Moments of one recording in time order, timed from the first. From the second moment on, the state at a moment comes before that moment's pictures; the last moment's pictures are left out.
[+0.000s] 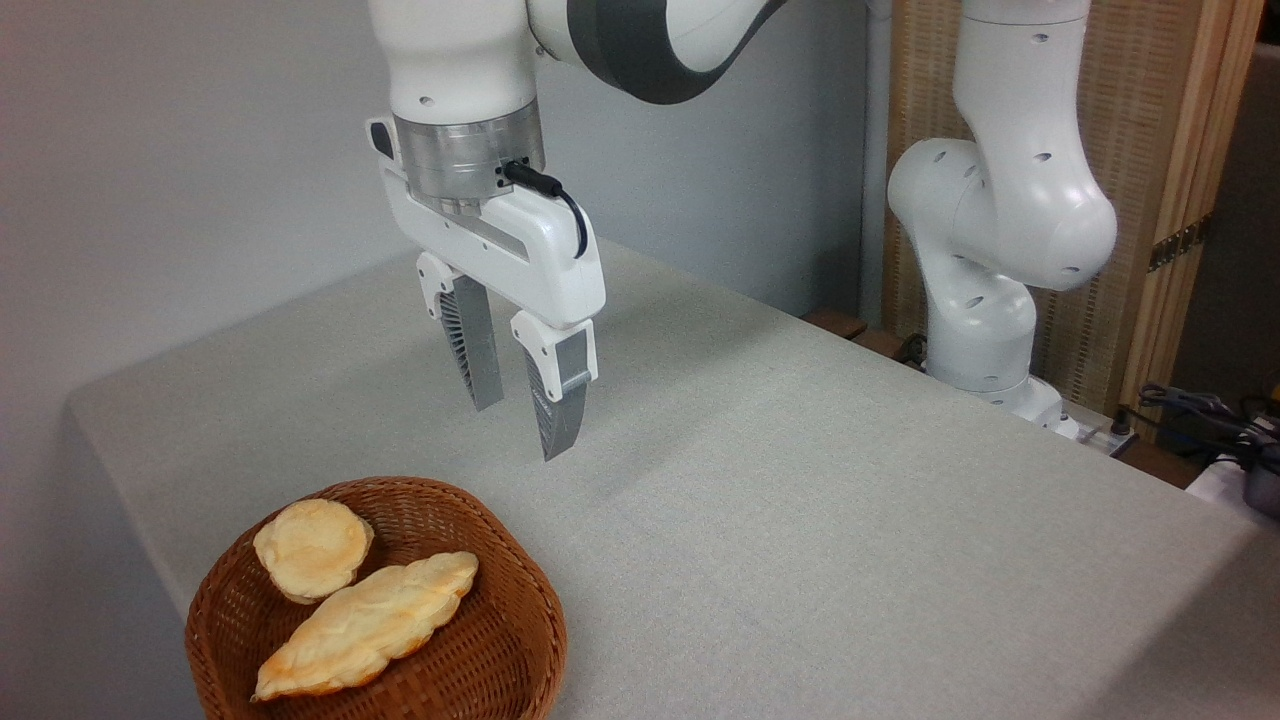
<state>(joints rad) -0.19 -0.05 0.14 -1.83 -0.07 1.82 0.70</state>
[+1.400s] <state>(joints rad) -0.19 -0.02 0.11 -1.83 -0.14 1.91 0.70</state>
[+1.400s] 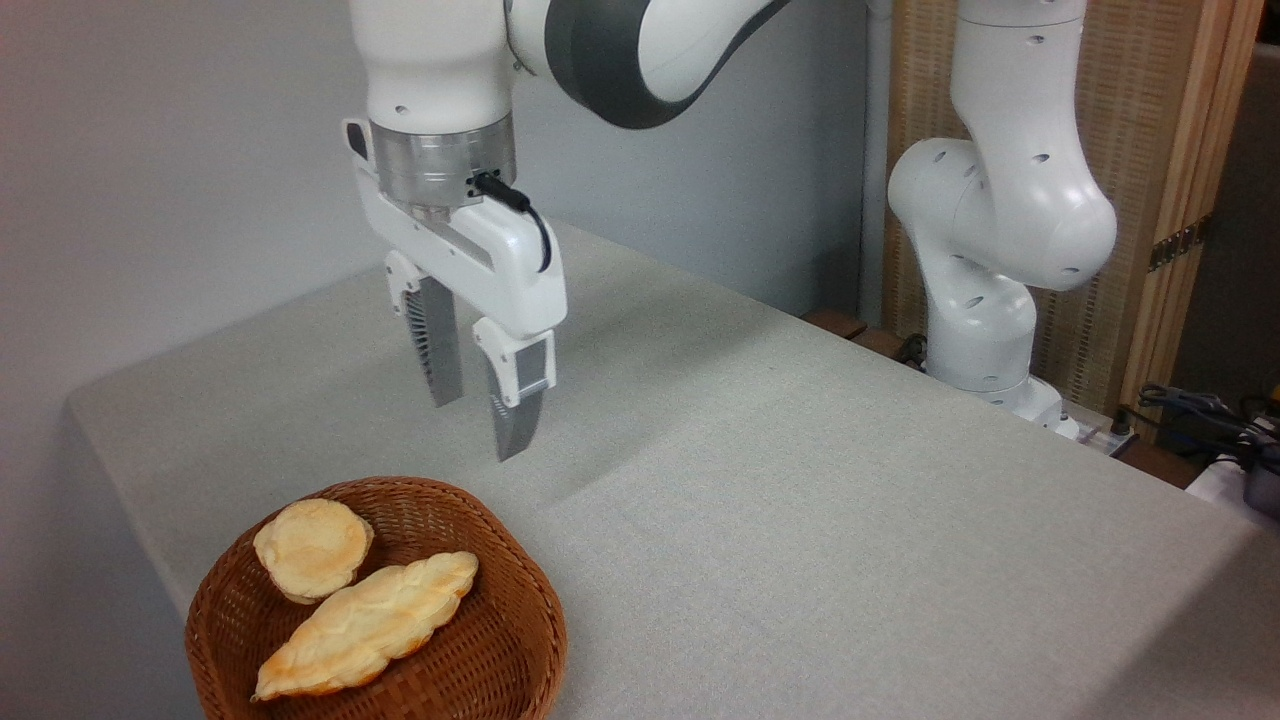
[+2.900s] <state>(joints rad) -0.19 0.25 0.05 -1.83 -0.34 2.46 -0.05</state>
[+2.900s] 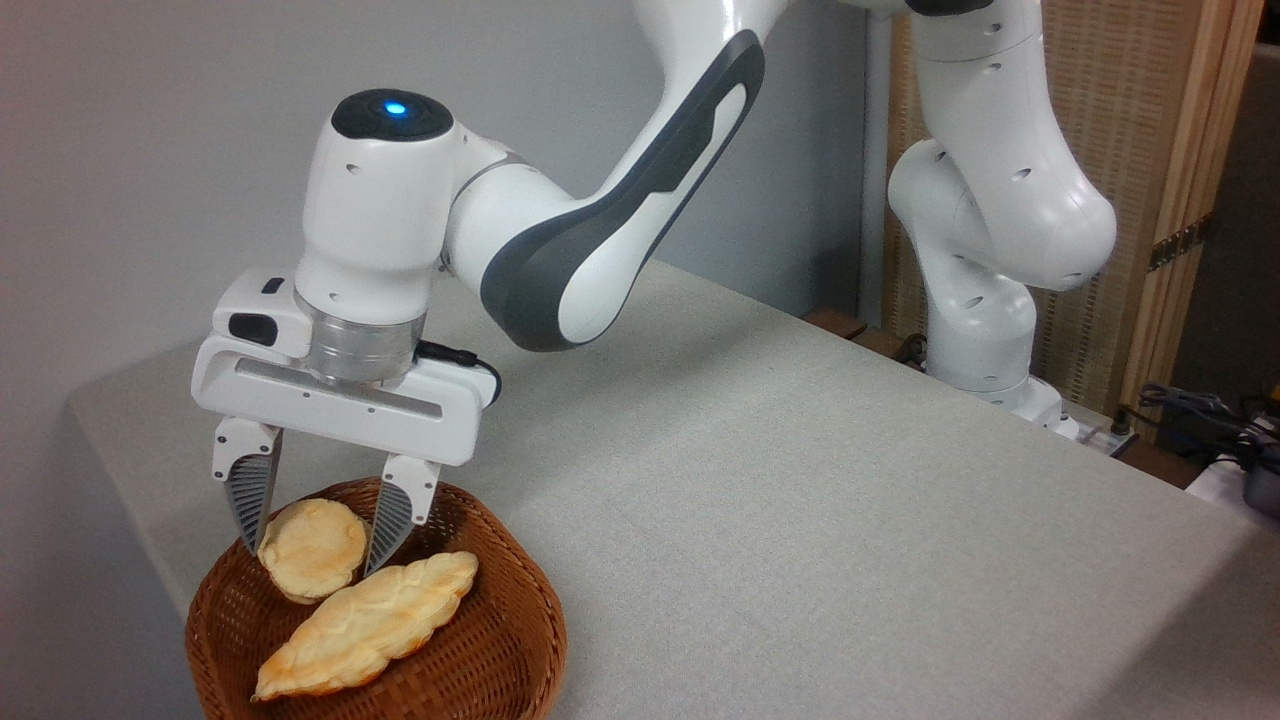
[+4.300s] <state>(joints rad) -0.19 0.22 0.02 -1.82 -0.26 2.45 -0.04</state>
